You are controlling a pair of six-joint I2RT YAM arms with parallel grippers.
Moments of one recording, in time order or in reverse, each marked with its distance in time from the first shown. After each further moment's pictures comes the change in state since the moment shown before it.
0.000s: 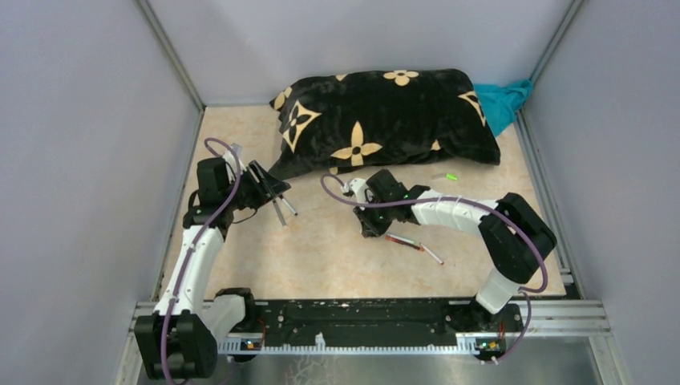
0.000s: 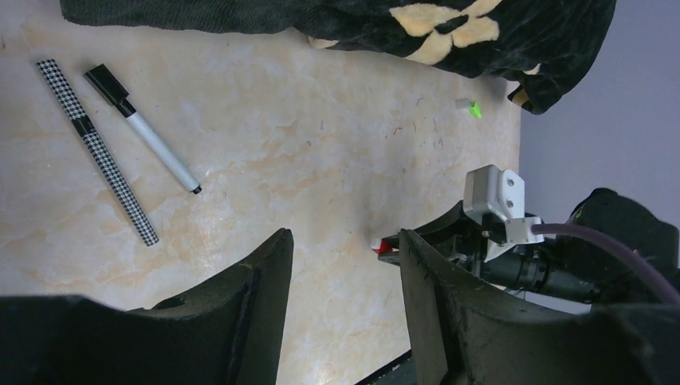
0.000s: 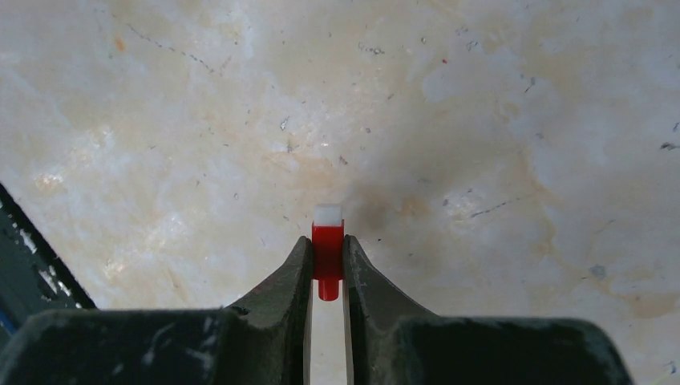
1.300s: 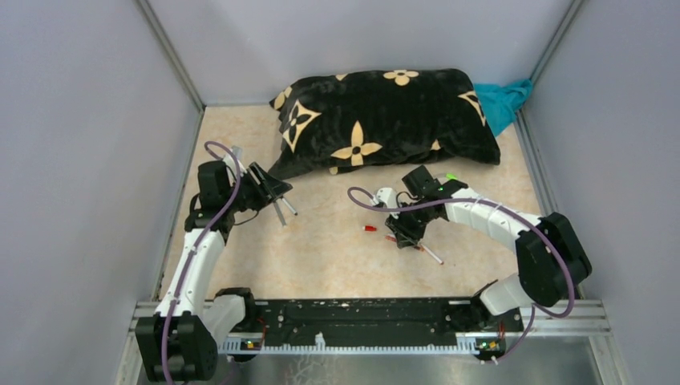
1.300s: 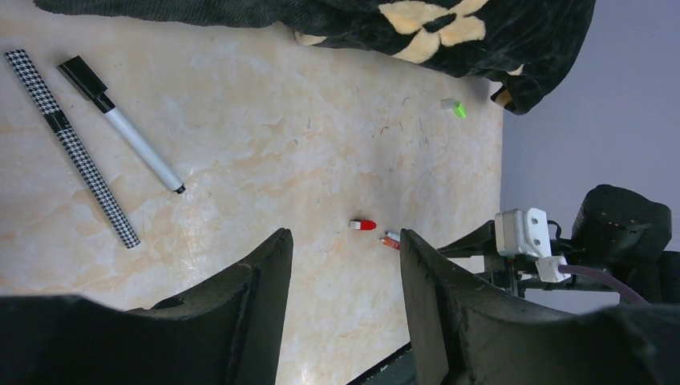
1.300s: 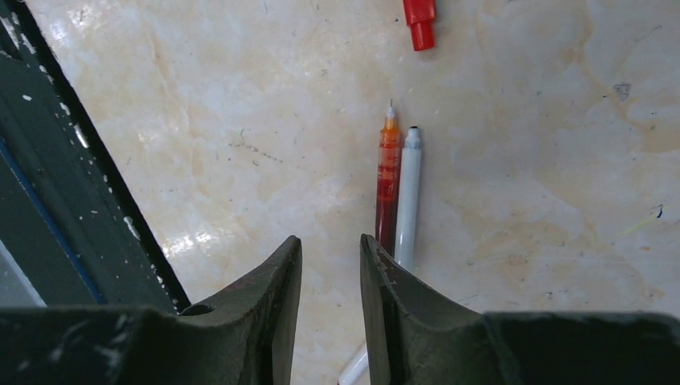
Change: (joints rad) left arm 0.000 -0.028 -0.053 0.059 0.024 -0.051; right arm -0.163 -0.217 -0.101 -0.351 -0.130 -0.381
